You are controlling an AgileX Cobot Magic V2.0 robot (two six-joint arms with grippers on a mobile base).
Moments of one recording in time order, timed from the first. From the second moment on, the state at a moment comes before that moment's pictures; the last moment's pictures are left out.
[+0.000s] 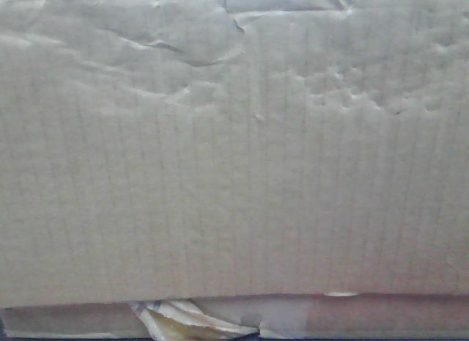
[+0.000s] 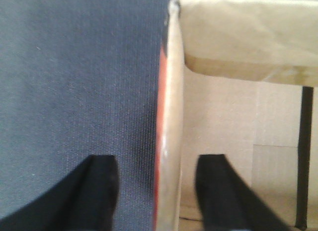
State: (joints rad) left arm 0.20 1.44 -1.20 0.06 1.06 0.13; right arm 0.00 0.00 0.00 0.02 0.07 0.01
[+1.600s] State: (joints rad) left arm -0.43 1.41 -2.00 0.34 1.24 -0.45; right arm 0.00 0.00 0.00 0.02 0.07 0.01
